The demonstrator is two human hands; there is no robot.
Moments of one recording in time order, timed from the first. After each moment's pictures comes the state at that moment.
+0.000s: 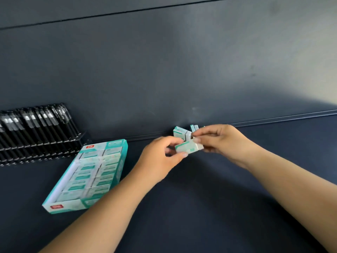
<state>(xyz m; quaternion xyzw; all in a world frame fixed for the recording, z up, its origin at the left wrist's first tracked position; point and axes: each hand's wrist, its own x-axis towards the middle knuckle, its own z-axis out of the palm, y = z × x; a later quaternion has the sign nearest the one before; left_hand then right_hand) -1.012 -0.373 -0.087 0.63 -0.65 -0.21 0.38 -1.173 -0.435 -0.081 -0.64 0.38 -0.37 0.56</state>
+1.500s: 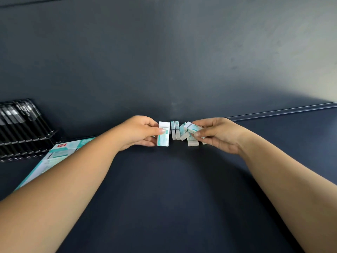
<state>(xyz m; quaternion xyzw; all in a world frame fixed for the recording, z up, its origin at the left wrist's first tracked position) -1.008 -0.445 -0.066 0.65 -0.55 -0.42 0.32 -1.217 -0.485 -0.092 -0.50 0.37 -0.35 0.70</state>
